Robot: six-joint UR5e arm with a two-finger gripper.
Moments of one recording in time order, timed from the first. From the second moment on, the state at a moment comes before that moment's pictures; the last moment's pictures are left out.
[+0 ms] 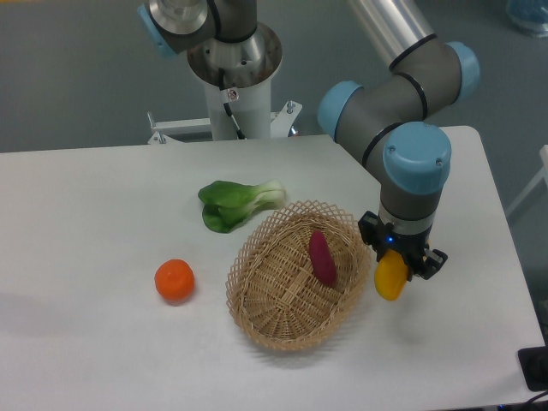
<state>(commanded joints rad) 2.57 -2.04 -1.44 -1.11 1.63 1.28</state>
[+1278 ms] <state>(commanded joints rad) 2.42 -2.02 -1.50 -1.11 1.62 1.10</state>
